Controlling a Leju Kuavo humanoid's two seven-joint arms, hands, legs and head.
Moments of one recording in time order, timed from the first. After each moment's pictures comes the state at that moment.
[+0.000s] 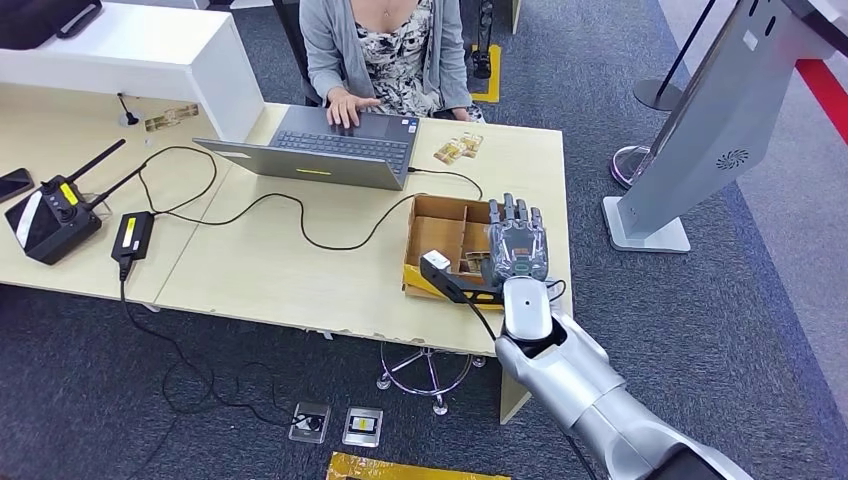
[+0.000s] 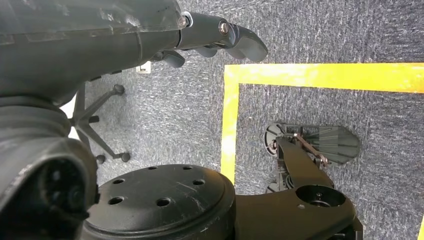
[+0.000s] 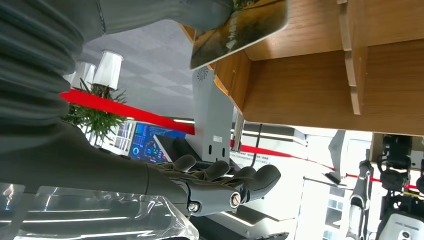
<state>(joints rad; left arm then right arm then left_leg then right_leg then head) -0.12 0.08 -1.19 -0.19 0.99 0.27 0.04 -0.70 0.04 0.86 -0.79 1.16 -0.11 0.52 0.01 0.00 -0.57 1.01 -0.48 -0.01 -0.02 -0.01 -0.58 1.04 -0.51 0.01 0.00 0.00</state>
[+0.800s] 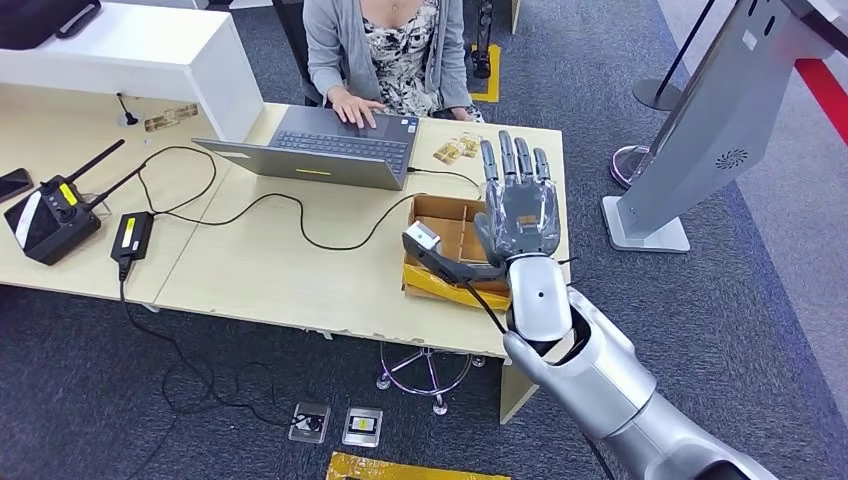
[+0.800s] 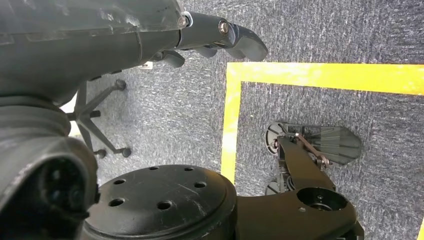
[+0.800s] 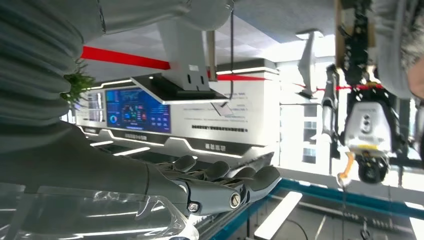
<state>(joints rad) -0.12 0.08 -1.18 -0.19 1.02 0.27 0.03 -0.69 -0.06 0.87 -1.29 1.28 0.02 0.55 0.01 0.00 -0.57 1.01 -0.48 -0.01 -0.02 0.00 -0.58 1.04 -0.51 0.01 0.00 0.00</state>
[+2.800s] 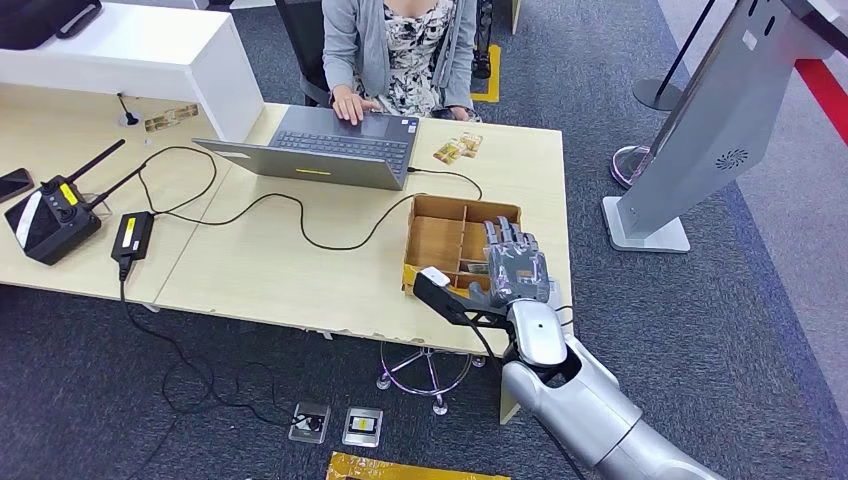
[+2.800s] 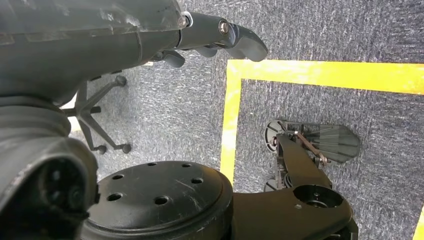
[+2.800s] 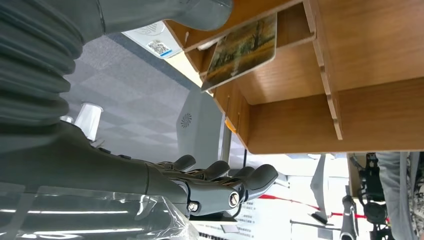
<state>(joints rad) -0.12 0.07 -1.14 -0.19 0.99 0.25 0.05 -0.58 -0.06 0.90 -1.10 0.93 -0.04 0.54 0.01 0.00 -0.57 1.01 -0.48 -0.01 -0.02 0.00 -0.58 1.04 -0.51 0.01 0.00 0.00</state>
